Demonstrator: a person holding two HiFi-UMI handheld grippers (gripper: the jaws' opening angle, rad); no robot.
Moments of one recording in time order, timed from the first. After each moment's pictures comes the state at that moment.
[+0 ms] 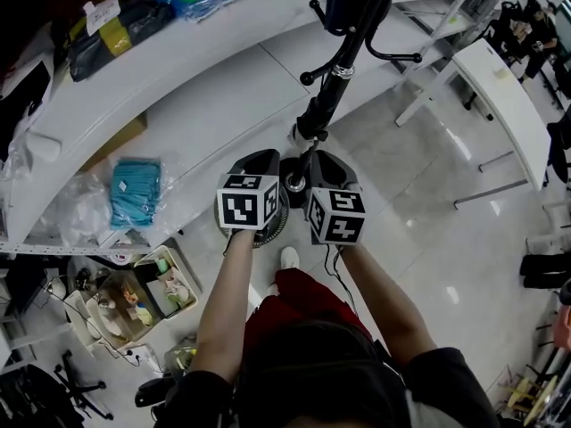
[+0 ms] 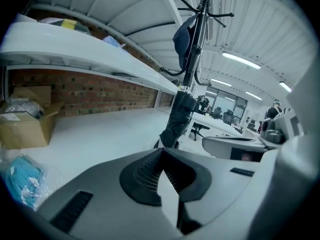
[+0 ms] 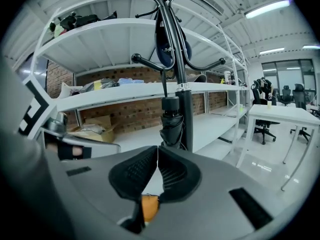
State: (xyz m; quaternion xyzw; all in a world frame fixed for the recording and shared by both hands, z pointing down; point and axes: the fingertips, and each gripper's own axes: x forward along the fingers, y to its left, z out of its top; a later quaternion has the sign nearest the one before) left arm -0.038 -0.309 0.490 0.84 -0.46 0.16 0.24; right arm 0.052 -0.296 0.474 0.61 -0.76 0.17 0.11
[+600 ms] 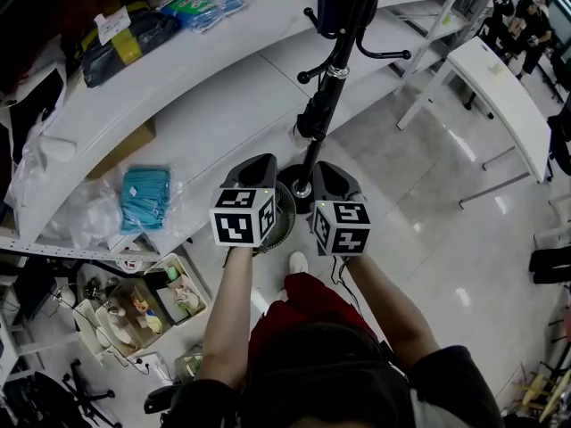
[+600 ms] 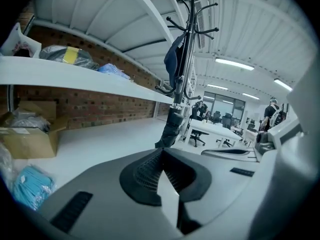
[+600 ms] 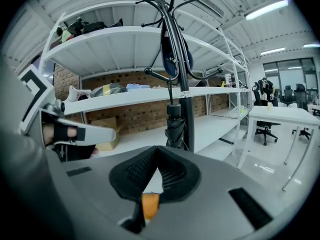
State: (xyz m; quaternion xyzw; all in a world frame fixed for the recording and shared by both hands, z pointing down) left arm -0.055 -0.273 0.438 0.85 -0.47 0.12 0.19; right arm 0.044 -0.254 0.457 0.60 -0.77 0.16 0.10
